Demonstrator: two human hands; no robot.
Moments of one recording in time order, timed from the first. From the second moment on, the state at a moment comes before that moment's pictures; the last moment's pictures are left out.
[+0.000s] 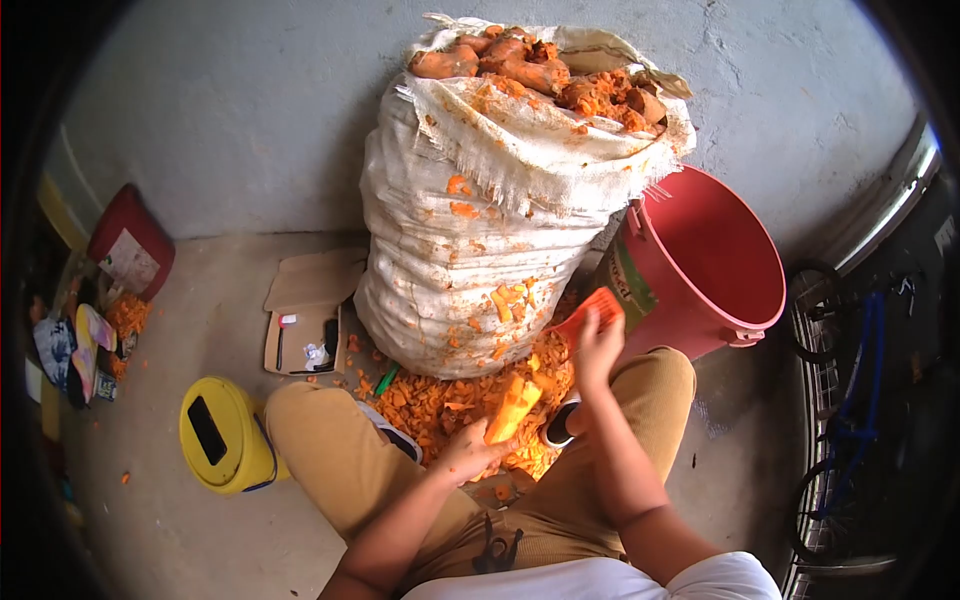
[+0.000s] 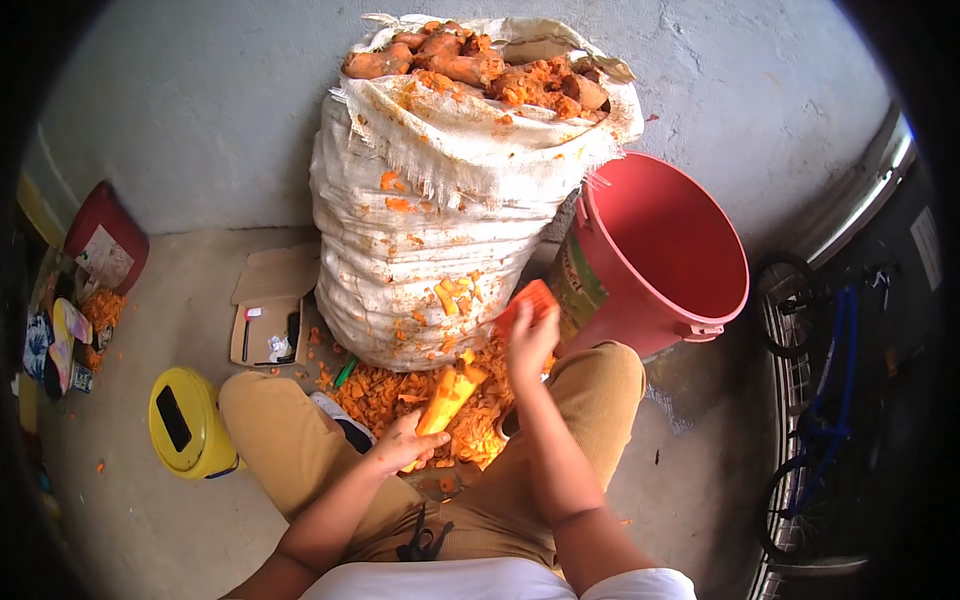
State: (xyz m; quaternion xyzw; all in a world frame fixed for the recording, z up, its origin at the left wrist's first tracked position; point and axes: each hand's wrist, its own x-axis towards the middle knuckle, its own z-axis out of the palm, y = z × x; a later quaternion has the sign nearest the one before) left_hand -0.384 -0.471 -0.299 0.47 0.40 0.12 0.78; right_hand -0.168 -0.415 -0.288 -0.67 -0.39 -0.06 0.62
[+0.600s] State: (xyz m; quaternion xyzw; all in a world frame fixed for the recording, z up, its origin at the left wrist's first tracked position) left_hand -0.377 -0.471 -0.309 0.50 0.42 0.13 0.75; right_hand -0.203 -0.434 -0.284 -0.69 -0.48 0.11 0.53
